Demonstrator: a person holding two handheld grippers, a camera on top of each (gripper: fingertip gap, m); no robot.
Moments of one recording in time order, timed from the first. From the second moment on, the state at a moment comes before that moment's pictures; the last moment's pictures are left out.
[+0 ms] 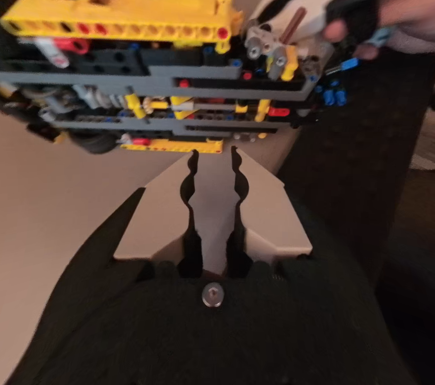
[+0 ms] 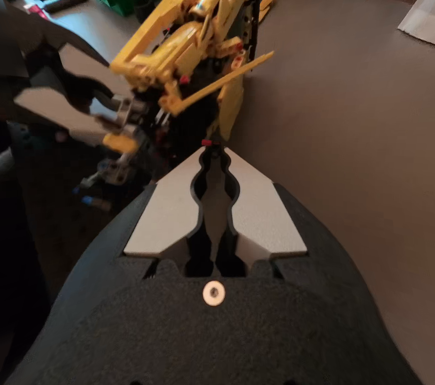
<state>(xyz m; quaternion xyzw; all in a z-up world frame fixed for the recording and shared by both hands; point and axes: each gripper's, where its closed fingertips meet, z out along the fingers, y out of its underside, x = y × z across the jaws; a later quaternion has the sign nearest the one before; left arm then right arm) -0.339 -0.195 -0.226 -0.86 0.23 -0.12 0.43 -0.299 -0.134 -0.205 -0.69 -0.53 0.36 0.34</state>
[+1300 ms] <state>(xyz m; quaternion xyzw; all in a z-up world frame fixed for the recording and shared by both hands) -0.353 -0.070 -0.073 -0.68 0.11 -0.32 0.65 -0.334 -0.042 -0.067 -0.41 -0.60 0.22 0.65</state>
